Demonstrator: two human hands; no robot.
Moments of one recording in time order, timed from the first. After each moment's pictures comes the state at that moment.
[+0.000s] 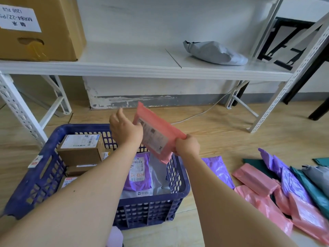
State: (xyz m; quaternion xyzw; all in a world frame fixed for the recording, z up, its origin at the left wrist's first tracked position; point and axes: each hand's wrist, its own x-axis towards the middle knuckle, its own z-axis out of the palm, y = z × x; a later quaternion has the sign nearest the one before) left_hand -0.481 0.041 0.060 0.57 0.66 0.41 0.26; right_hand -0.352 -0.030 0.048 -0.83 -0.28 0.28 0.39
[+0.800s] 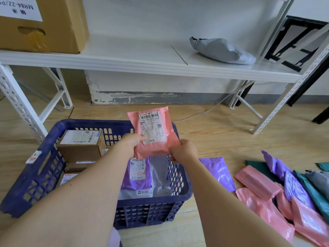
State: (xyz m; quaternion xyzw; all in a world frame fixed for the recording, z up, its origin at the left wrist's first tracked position) left_hand -0.491 0.067 0.018 0.39 0.60 0.23 0.65; right_hand -0.356 -0.025 0.030 -0.80 -0.35 0.34 0.35
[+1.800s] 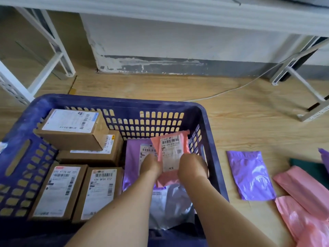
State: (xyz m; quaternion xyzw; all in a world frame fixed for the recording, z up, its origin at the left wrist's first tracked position) left_hand -0.448 0.097 -0.168 0.52 0.70 0.08 0.49; right_hand -0.354 0.047 -0.088 -0.81 -0.54 0.18 -0.14
